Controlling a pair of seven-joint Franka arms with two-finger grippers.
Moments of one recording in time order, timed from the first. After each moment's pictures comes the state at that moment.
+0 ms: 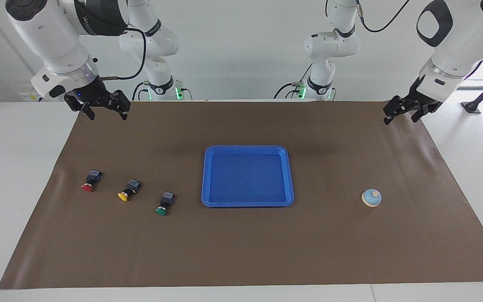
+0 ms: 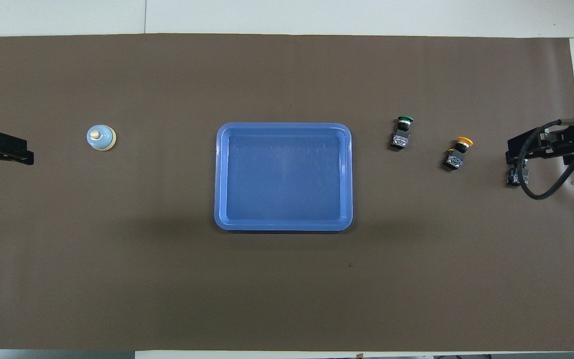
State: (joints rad) left arm 0.01 -0.01 0.01 -1.66 -0.02 1.60 -0.01; right arm -0.01 0.02 0.02 -1.61 0.00 1.56 0.05
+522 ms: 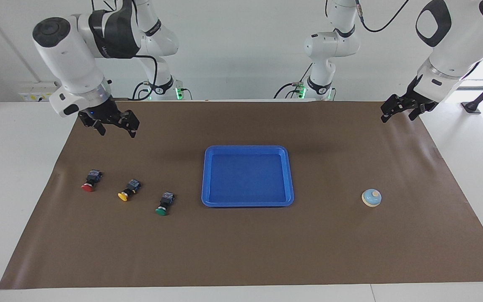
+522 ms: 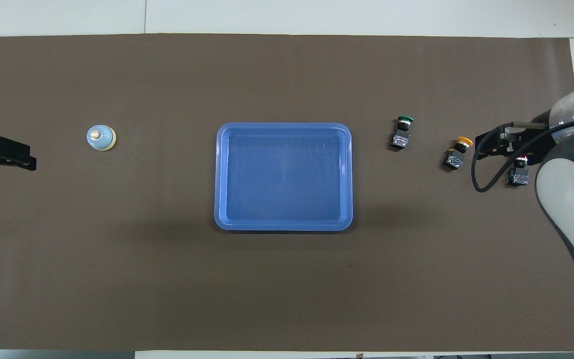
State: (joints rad) left arm 0.00 -0.01 0.01 -1.66 -0.02 1.57 0.00; right arm 0.05 0.08 0.02 -1.84 0.00 1.88 0.29
